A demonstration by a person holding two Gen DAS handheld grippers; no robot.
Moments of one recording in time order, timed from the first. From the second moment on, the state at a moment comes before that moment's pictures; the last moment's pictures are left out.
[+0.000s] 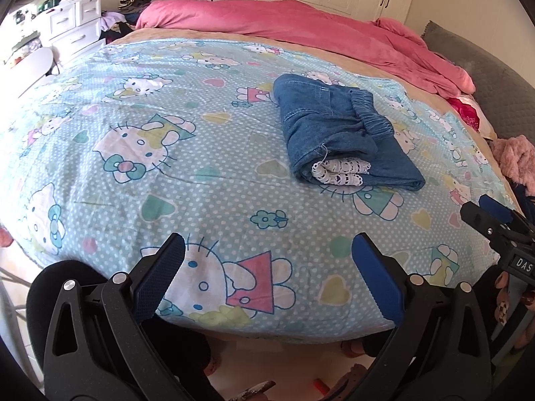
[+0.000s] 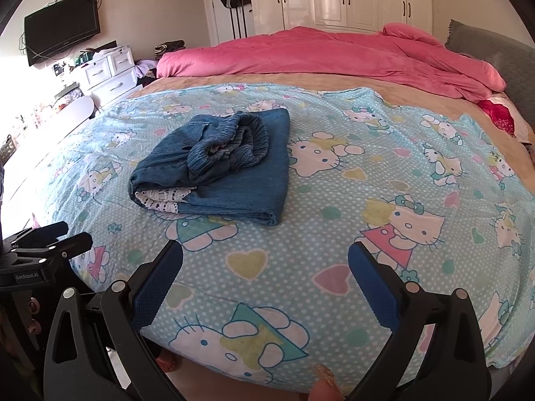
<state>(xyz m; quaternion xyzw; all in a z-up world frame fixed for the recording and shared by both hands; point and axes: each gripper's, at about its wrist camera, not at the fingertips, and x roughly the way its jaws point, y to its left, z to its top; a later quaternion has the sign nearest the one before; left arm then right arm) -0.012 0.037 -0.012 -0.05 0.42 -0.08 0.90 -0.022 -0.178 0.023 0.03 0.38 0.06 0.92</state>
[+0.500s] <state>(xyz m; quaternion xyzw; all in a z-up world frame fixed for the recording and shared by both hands) 0.070 0.124 -0.018 -0.10 0.48 0.01 0.87 0.006 -0.289 0.031 0.06 0.37 -0.05 0.92</state>
